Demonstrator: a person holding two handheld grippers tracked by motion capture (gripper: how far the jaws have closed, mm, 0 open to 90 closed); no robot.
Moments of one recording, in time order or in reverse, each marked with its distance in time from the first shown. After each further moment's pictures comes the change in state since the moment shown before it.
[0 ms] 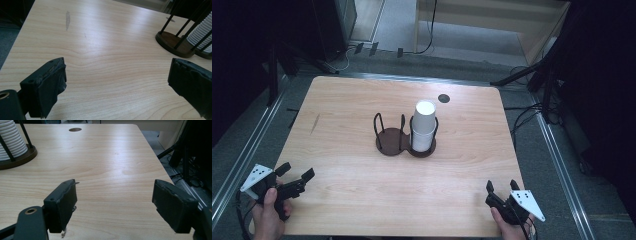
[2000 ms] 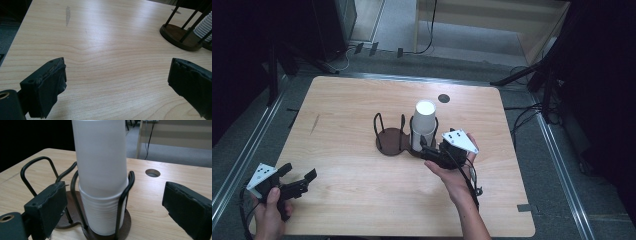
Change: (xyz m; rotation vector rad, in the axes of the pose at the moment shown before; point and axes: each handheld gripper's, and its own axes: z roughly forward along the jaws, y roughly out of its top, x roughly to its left) left arm -0.004 -0.001 0.004 0.035 0.025 0.033; right arm 0.170 0.127 0.069 -0.013 0.286 -0.078
